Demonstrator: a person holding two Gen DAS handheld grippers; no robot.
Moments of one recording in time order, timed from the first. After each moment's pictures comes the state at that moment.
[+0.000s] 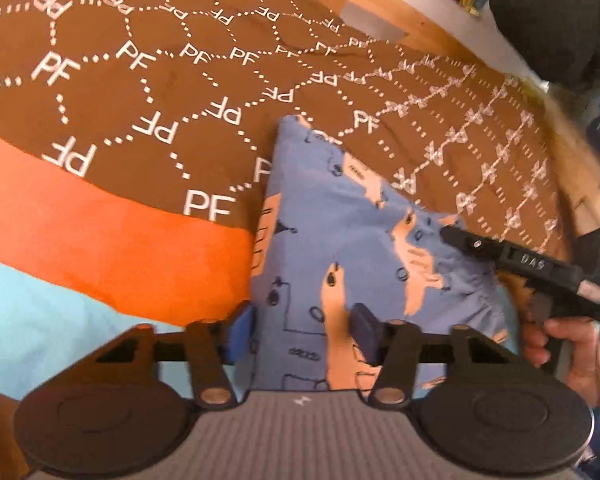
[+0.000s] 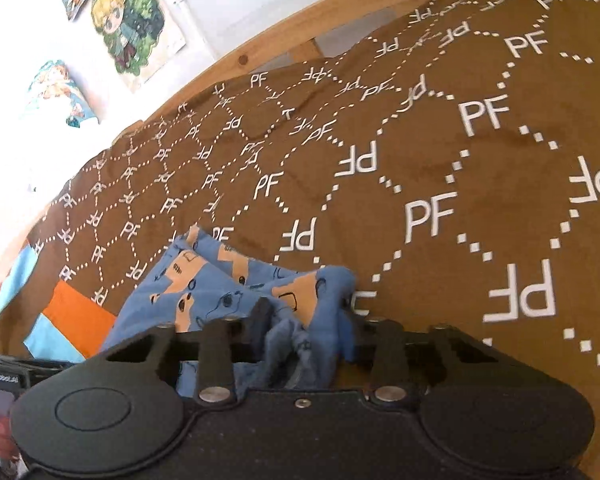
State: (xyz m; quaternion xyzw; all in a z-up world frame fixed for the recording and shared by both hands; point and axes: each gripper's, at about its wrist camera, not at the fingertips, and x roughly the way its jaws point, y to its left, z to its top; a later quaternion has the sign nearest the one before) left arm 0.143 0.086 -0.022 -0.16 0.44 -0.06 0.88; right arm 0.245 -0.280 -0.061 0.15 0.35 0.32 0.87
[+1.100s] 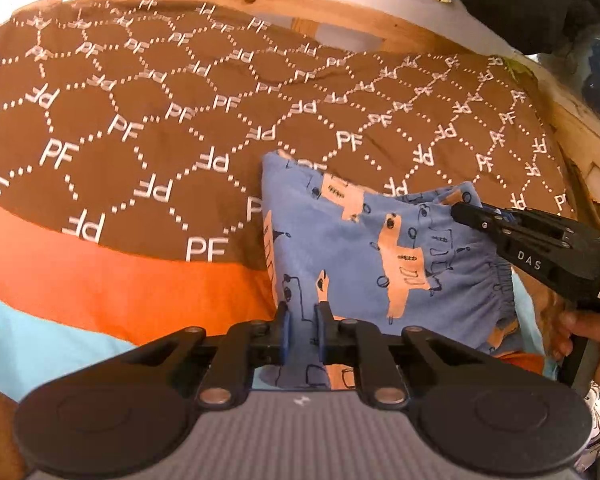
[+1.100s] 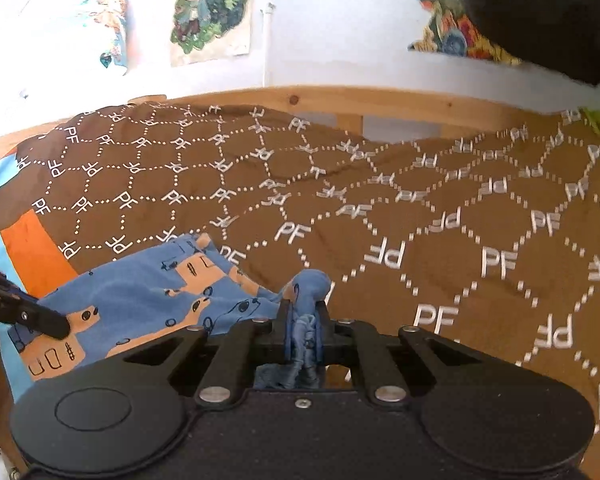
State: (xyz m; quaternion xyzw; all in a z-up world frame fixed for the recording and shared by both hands) left arm 0.130 0.056 0.012 -0.07 0.41 -0.04 0.91; right arm 0.195 -0.239 -0.019 -0.05 0.21 0.28 0.93
